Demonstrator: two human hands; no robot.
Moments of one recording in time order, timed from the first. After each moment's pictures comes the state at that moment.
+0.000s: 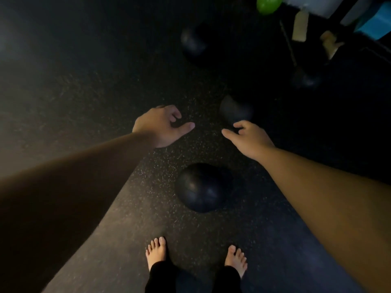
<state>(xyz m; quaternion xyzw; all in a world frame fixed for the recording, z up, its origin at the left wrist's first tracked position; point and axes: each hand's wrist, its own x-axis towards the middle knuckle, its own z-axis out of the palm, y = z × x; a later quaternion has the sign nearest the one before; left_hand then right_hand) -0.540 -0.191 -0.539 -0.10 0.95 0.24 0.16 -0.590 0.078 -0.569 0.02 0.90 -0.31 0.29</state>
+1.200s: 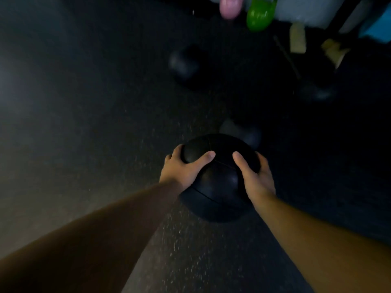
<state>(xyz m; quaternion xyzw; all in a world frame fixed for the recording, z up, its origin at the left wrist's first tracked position) -0.649 -0.128 -0.694 -0.29 0.80 0.51 0.14 -0.656 0.078 -0.714 0.24 0.76 -0.58 0.15</state>
